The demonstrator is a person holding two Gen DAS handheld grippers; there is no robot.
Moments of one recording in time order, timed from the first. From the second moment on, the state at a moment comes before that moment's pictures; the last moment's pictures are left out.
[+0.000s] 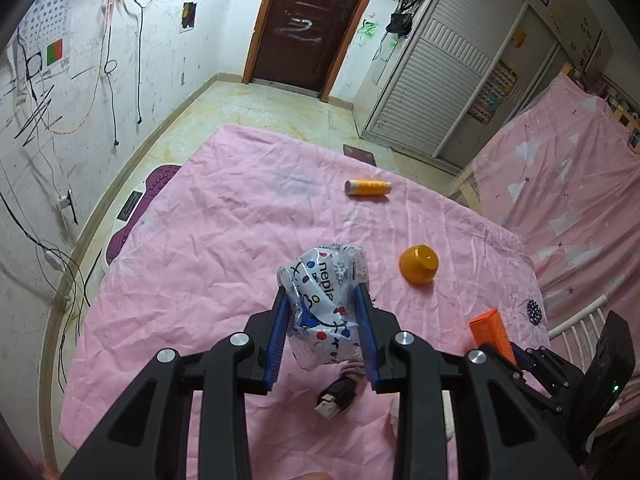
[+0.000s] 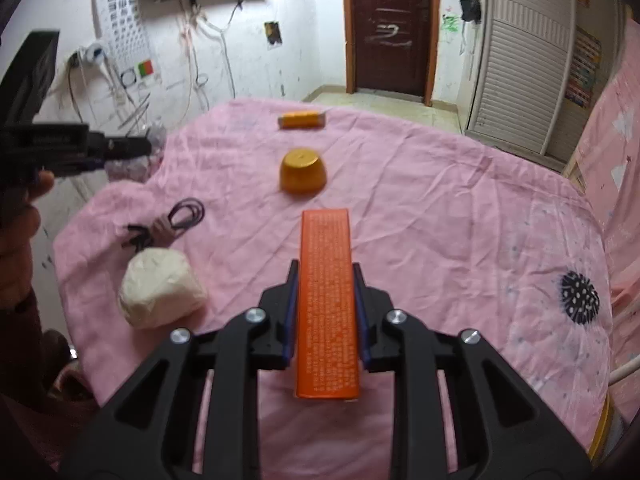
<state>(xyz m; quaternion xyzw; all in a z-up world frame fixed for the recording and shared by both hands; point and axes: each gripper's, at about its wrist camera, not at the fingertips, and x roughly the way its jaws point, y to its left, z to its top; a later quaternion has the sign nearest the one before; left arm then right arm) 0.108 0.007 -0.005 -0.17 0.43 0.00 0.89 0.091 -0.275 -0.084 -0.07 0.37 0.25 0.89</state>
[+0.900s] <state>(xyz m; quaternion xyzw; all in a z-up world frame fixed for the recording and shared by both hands) 0.114 -0.151 0.048 -0.07 0.39 -0.12 0.91 0.055 -0.474 -0.040 0.09 0.28 0.09 0.95</state>
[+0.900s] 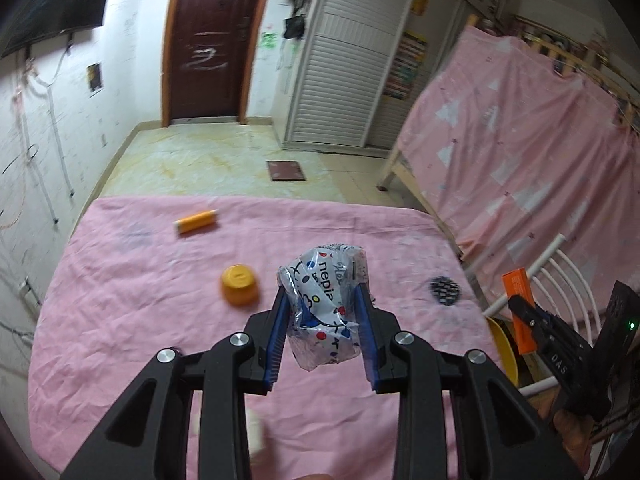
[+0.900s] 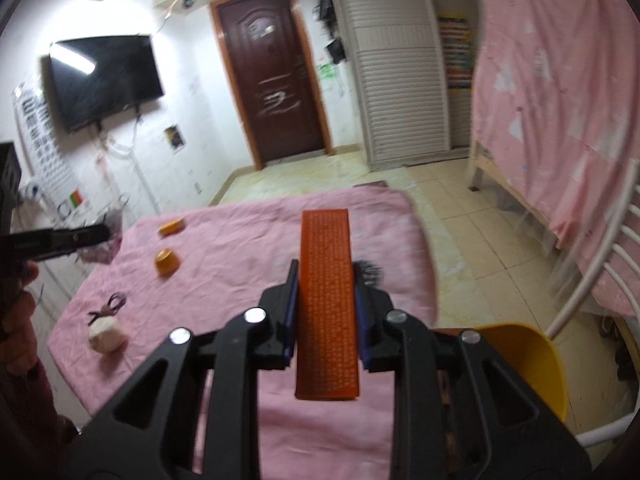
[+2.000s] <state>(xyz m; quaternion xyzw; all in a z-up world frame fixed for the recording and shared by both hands) 0.108 -0.378 0.034 0.03 0.39 -0.29 0.87 0.037 -0.626 -0.083 0.21 0.28 -0.07 0.93</state>
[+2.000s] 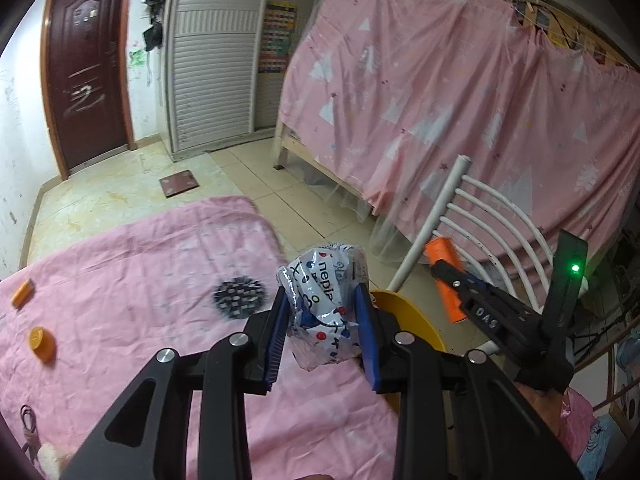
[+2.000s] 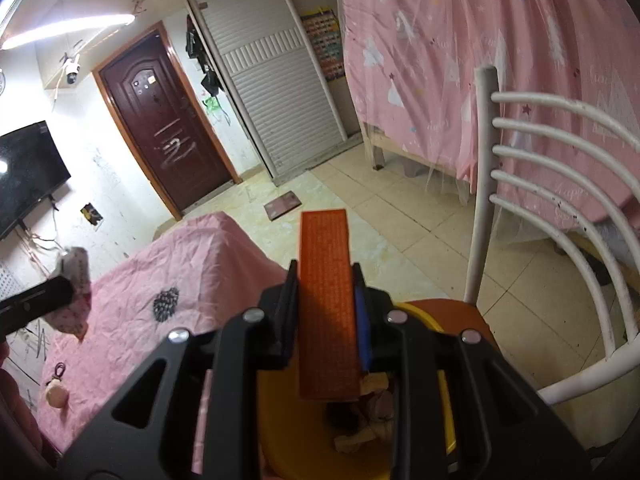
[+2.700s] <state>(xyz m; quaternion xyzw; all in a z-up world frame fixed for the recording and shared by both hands) 0.106 -0.444 0.021 0.06 0.38 -0.33 0.86 0.006 -0.674 -0.082 0.31 0.21 -0.09 0.92</state>
